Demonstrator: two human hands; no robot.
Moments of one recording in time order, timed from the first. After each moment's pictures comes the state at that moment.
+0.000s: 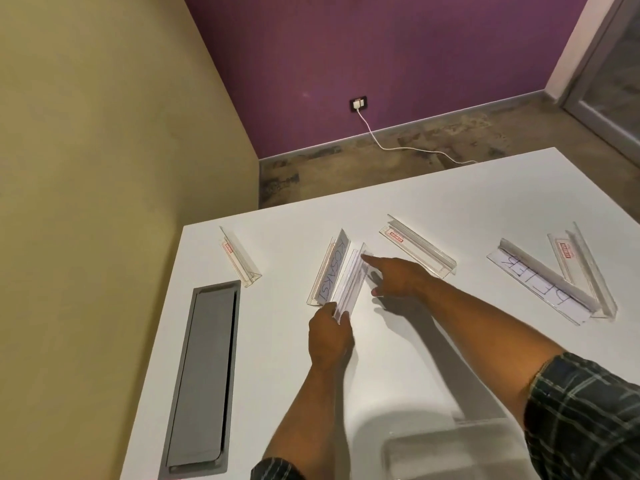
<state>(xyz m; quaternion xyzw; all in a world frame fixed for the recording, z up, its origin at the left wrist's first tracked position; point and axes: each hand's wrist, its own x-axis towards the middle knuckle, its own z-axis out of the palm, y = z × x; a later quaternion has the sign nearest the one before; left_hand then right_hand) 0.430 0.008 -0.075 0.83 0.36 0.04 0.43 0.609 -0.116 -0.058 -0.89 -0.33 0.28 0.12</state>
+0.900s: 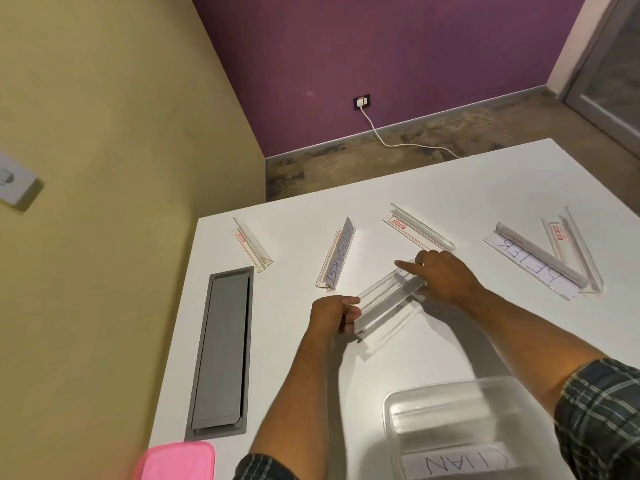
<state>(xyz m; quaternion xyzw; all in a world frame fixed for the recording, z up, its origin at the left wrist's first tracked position) 0.404 0.013 -0.022 0.56 0.43 -0.09 0.70 0.562 -0.208 -0.057 -0.91 -0.41 0.05 -0.02</state>
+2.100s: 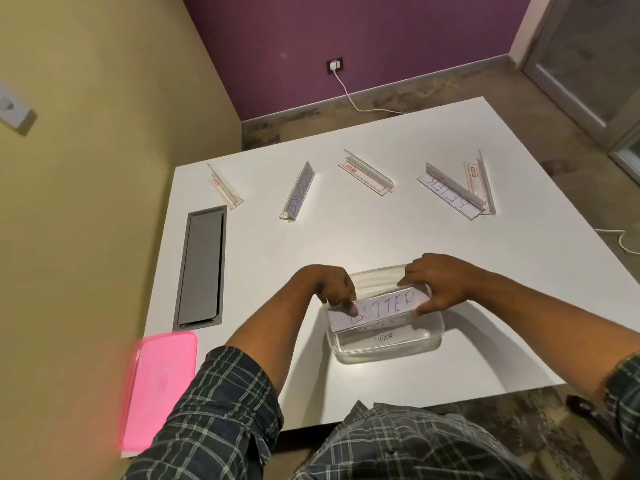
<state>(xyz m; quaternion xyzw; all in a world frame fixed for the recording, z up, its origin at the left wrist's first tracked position) 0.316 -0.112 0.023 0.85 0.05 -0.47 0.24 0.398 -0.387 -0.007 -0.80 -0.58 0.16 0.06</state>
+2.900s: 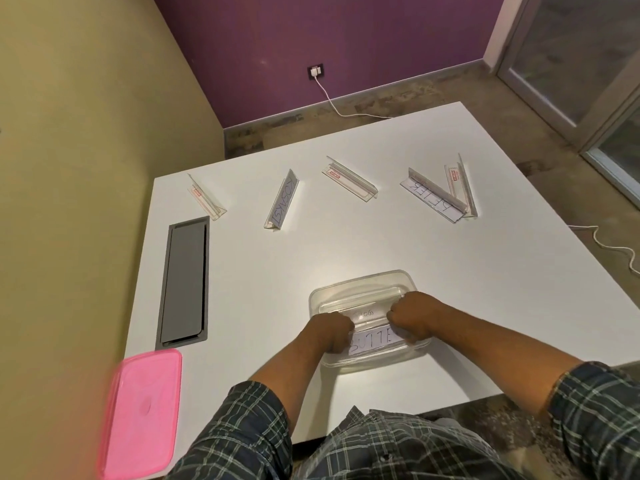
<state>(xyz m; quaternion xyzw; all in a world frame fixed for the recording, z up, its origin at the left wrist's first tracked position) 0.261 -0.151 -0.041 0.92 -0.07 -0.39 0.04 0.346 -0.356 -0.041 -0.78 -0.52 0.26 -0.22</state>
